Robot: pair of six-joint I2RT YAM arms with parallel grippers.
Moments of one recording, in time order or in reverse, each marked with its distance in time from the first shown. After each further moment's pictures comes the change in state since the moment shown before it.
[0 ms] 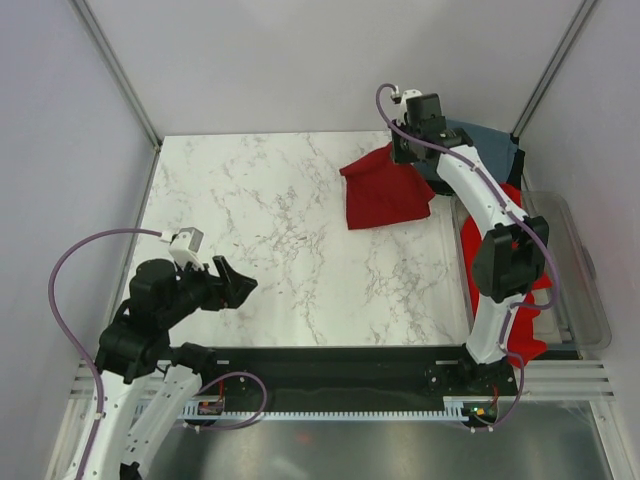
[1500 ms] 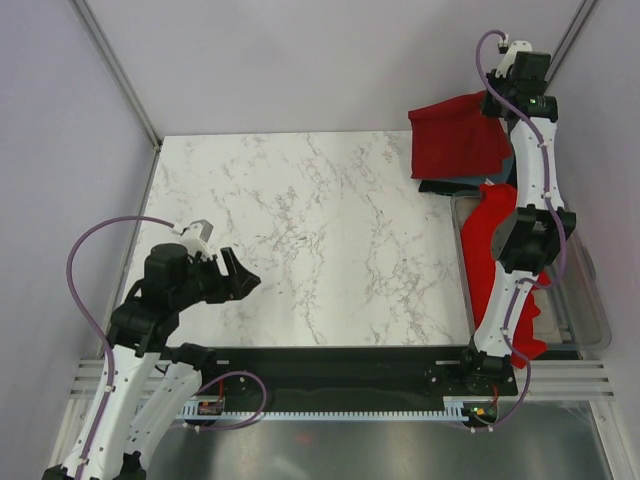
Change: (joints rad) left arm 0.045 0.130 -0.009 0.000 0.034 0.000; right arm -0.433 0.258 0.556 -0.080 -0.065 -0.126
